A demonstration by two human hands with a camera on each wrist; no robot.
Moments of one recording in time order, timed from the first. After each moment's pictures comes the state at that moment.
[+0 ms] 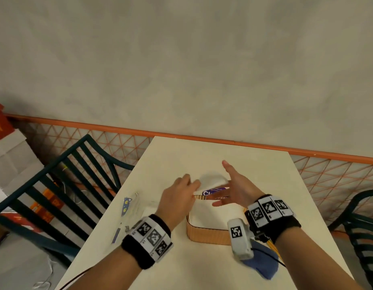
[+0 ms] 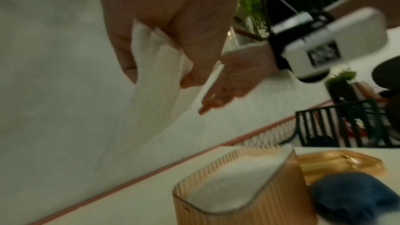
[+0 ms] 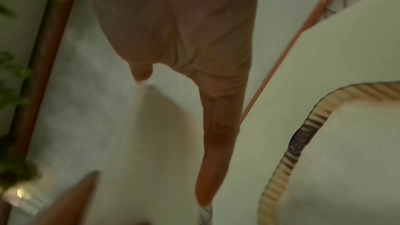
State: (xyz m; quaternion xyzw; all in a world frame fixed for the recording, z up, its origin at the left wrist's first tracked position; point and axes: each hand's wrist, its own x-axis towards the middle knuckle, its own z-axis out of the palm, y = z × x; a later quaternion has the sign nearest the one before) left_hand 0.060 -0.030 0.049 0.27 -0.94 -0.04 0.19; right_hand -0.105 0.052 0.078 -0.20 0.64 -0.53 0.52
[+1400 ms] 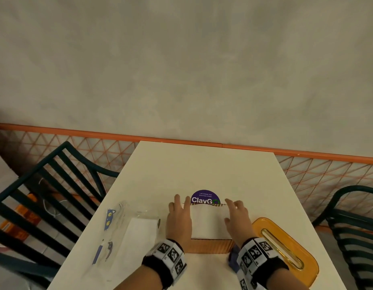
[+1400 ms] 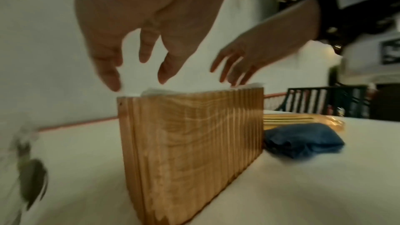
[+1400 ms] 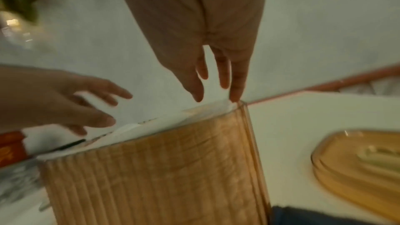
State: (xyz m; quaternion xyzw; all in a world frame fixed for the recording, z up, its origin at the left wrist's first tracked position) left_hand 0.009 -0.022 -0.044 0.40 -0.90 -0.15 0.12; right_hand -0.121 0.087 -0.027 -0.38 0.90 -0.19 0.12
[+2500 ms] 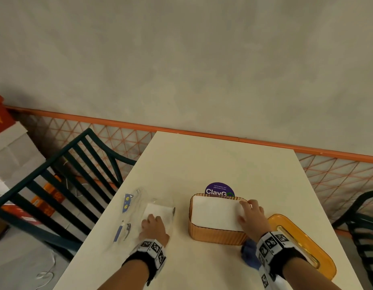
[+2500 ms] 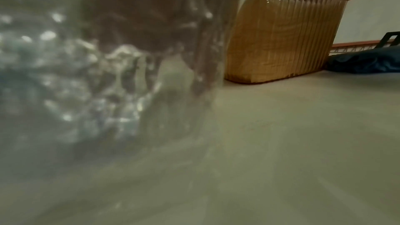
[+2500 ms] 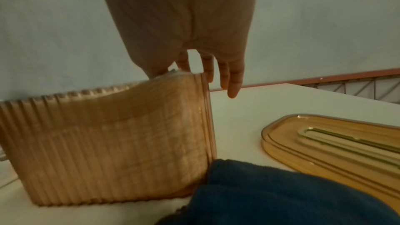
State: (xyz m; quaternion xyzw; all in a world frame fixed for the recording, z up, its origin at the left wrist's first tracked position) left_hand 0.099 -0.062 -0.105 0.55 -0.82 -0.10 -0.13; right_hand -0.131 0.094 -0.049 -0.43 0.89 -0.09 0.12
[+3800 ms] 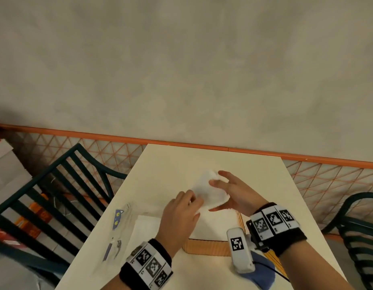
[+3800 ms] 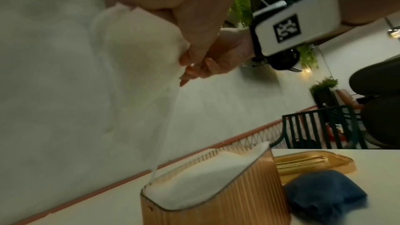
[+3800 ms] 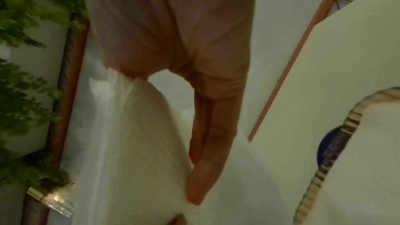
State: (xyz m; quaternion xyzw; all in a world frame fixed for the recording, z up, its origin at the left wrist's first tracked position) left_hand 0.053 -0.013 0.035 0.19 -0.94 -0.05 0.28; right_hand -0.107 0.063 0.097 -0.27 0.62 -0.54 0.50
